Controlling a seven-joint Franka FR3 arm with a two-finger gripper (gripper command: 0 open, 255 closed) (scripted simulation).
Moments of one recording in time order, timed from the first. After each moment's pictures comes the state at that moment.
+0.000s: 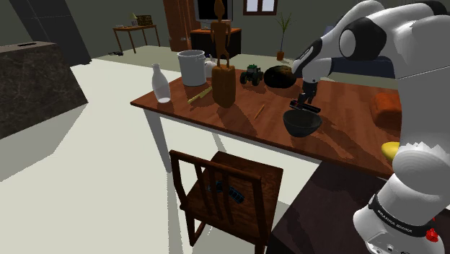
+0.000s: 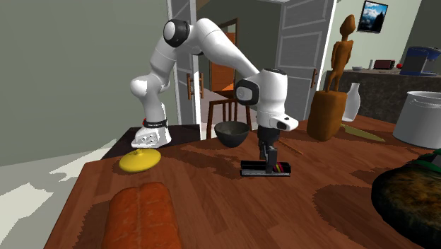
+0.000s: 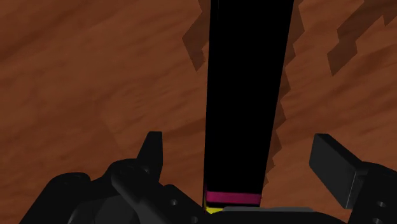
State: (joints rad) arm -0.40 0.61 -0.42 -1.73 0.27 2.30 -0.79
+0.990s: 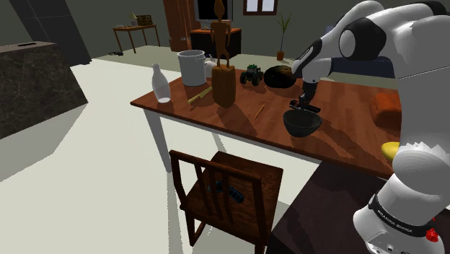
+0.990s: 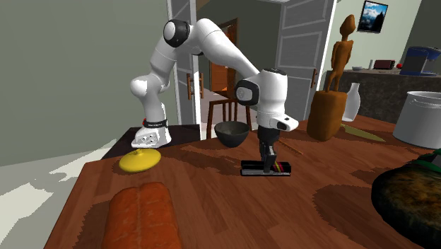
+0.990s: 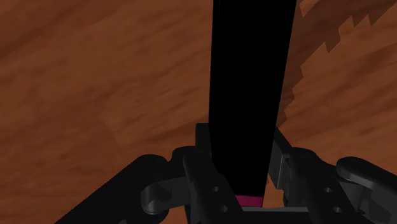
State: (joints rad) arm -0.40 0.62 -0.42 -1.73 0.28 2.31 -0.80
